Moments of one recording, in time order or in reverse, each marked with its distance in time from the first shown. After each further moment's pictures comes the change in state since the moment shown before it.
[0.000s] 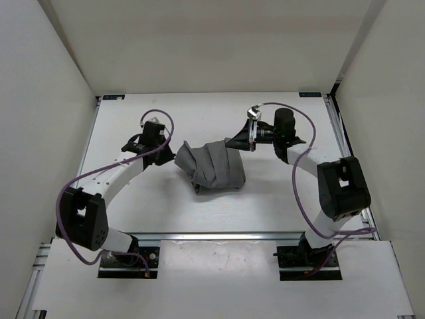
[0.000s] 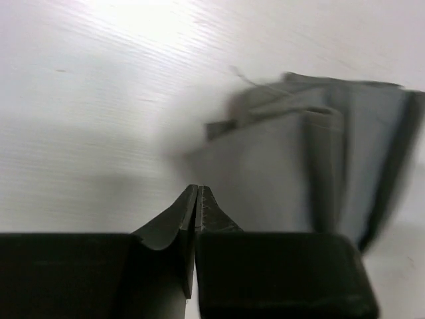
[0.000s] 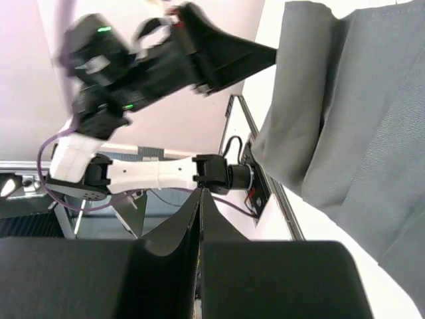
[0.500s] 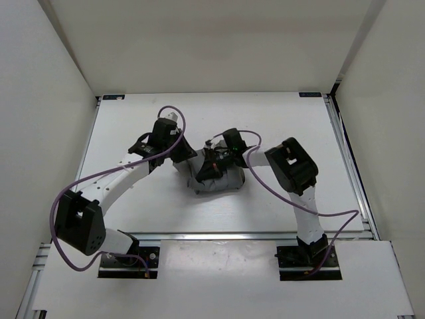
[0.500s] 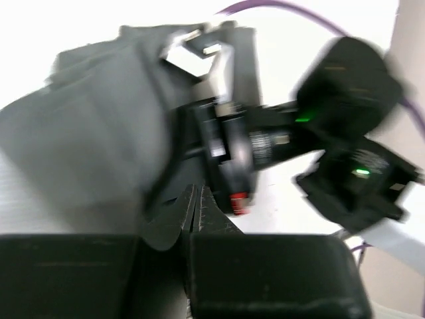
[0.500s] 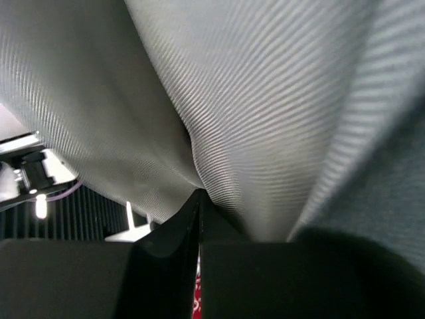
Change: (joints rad) left arm -0.155 -0.031 0.062 0.082 0.192 -0.106; right arm 0.289 0.494 0.255 -0.226 -0.063 -0.110
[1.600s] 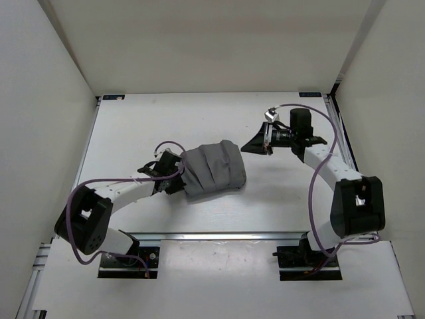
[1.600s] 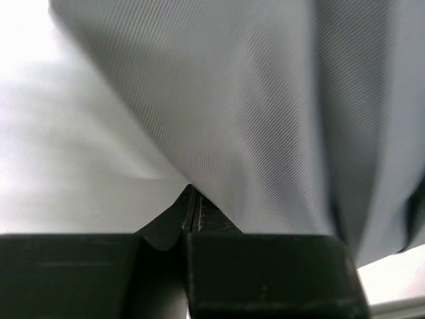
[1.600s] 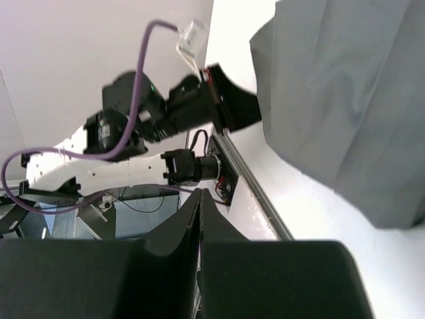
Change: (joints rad) left arm -0.061 -0.004 -0.385 0.064 -0.197 -0.073; right arm -0.396 -0.644 -0.197 -0.338 0.105 -0.268
